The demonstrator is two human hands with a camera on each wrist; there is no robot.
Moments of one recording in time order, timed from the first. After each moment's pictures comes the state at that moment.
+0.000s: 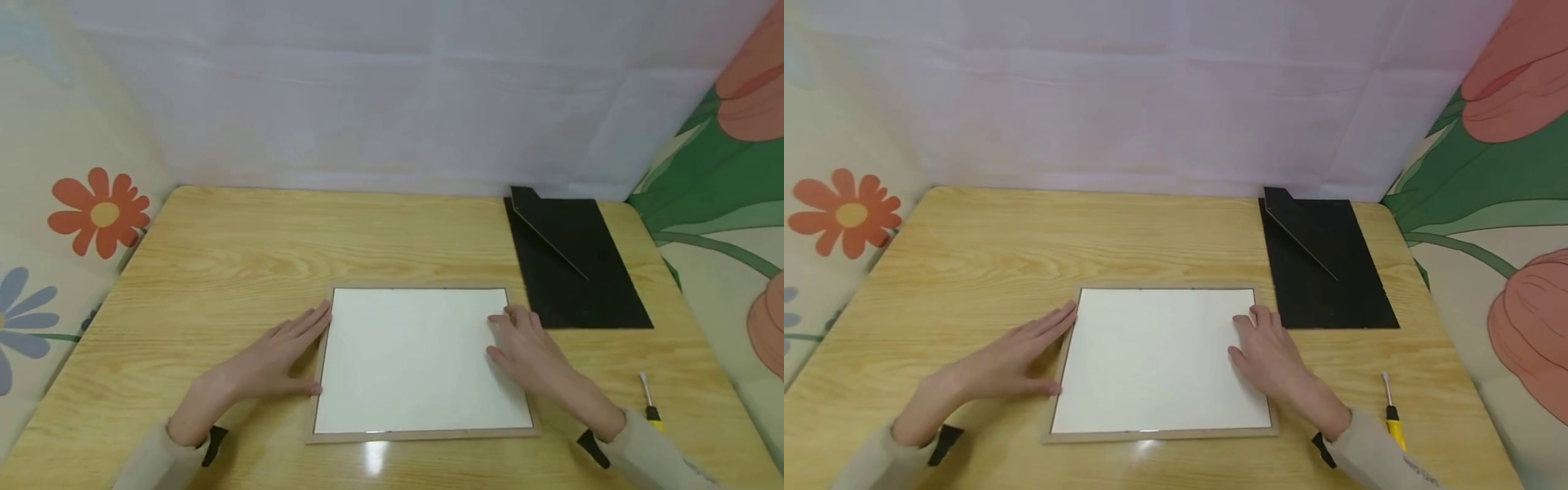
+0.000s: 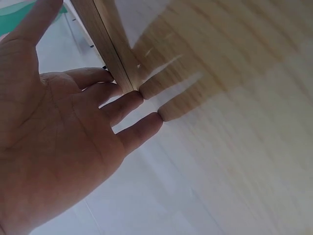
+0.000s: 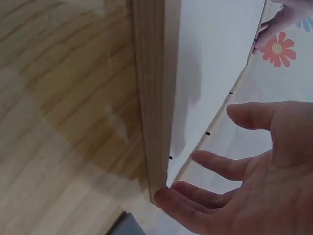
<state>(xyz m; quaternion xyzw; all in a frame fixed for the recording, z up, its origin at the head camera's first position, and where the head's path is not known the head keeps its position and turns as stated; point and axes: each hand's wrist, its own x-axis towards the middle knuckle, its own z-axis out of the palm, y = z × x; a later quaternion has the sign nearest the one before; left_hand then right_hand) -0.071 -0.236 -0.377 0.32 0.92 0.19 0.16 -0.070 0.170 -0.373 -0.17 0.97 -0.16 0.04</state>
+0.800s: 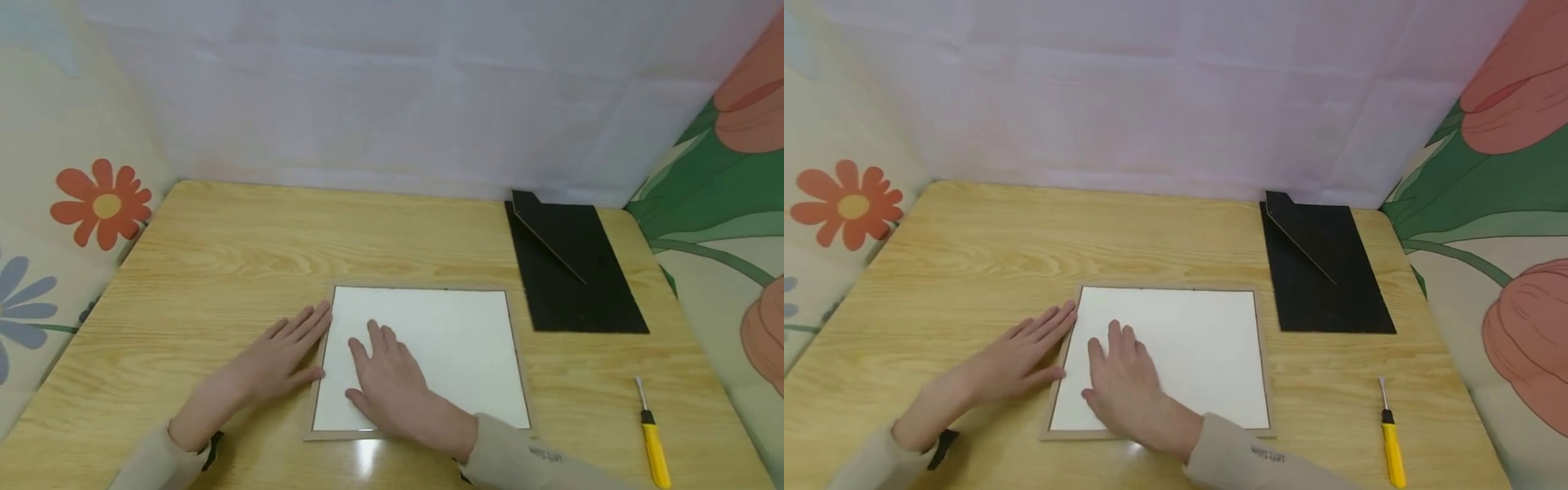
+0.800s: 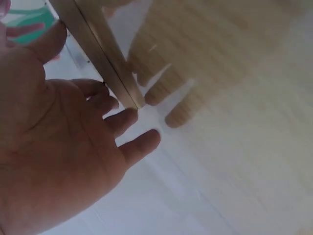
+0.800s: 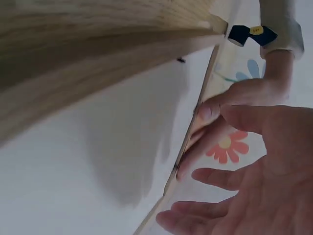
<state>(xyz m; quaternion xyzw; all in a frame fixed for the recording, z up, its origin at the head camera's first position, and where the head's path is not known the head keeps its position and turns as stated) -0.060 -0.231 -0.384 0.31 0.94 0.12 0.09 -0.037 -0.001 -0.364 -0.33 0.94 -0.02 0.05</state>
